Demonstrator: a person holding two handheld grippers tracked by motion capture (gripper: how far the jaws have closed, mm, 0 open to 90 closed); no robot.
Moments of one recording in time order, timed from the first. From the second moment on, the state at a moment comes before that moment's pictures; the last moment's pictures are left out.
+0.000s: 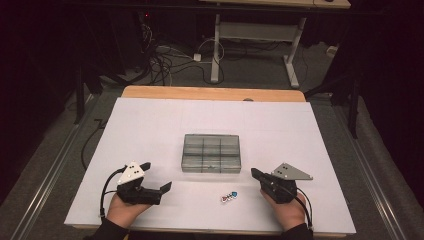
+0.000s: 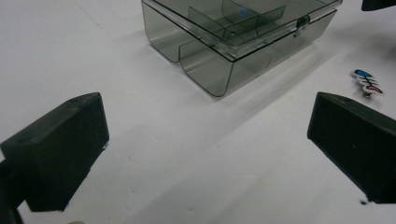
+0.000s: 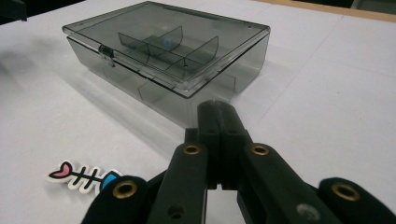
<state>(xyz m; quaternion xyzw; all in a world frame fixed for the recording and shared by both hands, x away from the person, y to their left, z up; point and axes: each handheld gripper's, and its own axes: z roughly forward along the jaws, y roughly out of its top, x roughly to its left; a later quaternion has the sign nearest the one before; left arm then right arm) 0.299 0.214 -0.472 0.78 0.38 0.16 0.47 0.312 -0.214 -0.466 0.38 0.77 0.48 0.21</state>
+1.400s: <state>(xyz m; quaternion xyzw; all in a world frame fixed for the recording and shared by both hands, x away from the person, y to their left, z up) 0.294 0.217 -0.470 0.77 0.38 0.16 0.48 0.317 -0.194 -0.470 0.35 0.79 0.46 0.21</state>
